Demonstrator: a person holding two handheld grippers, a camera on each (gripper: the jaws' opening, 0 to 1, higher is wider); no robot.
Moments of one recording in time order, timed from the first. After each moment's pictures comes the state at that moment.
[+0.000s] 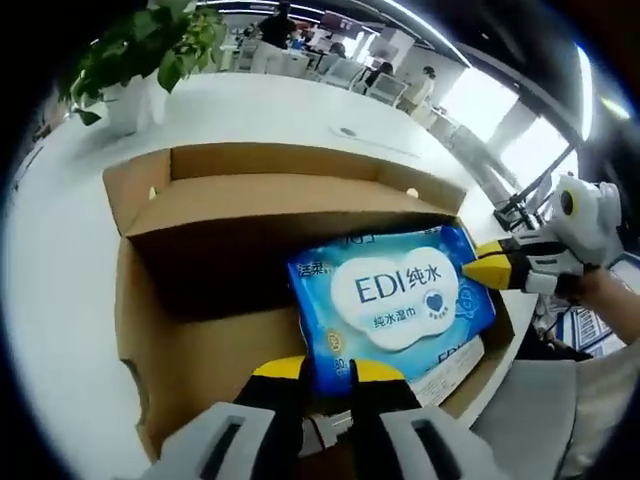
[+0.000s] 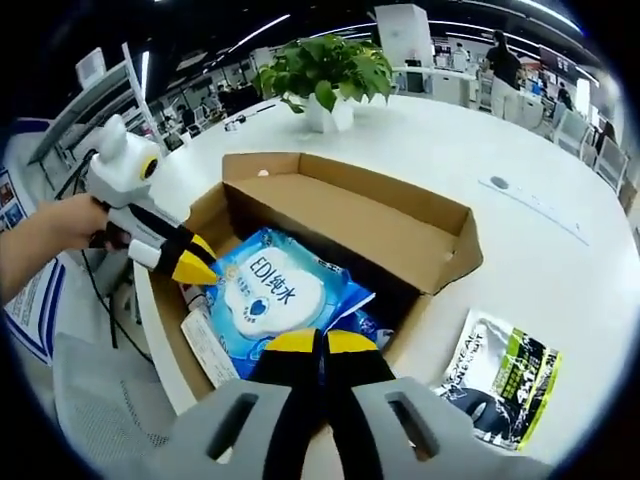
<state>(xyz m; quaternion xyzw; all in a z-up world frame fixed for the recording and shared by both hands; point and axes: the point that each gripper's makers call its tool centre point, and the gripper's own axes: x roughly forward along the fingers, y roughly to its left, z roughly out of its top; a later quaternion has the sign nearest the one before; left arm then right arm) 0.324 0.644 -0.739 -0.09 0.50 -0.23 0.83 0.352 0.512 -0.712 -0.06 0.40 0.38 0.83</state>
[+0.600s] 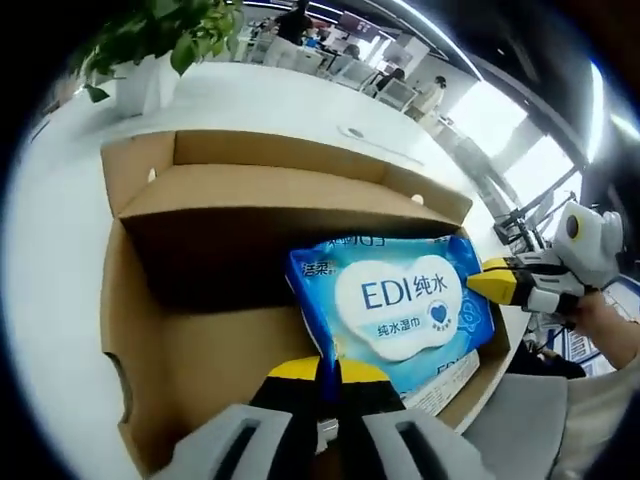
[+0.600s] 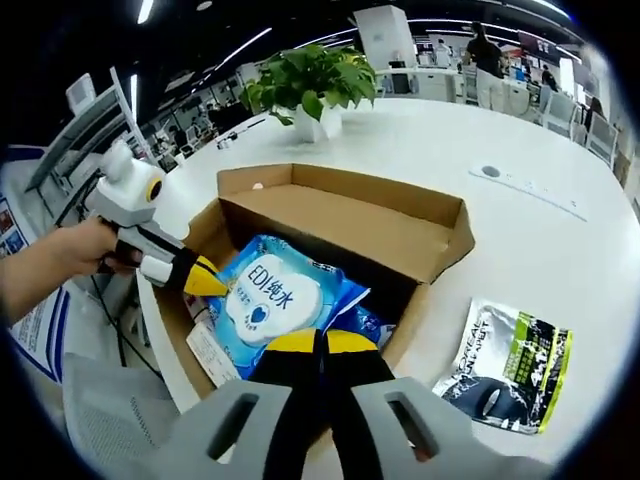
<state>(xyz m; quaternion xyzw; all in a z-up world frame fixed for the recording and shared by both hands) 0.319 0.635 -0.736 -0.12 0.50 -0.22 0.83 0.351 0.510 -0.708 -0.01 0.39 0.37 0.85</state>
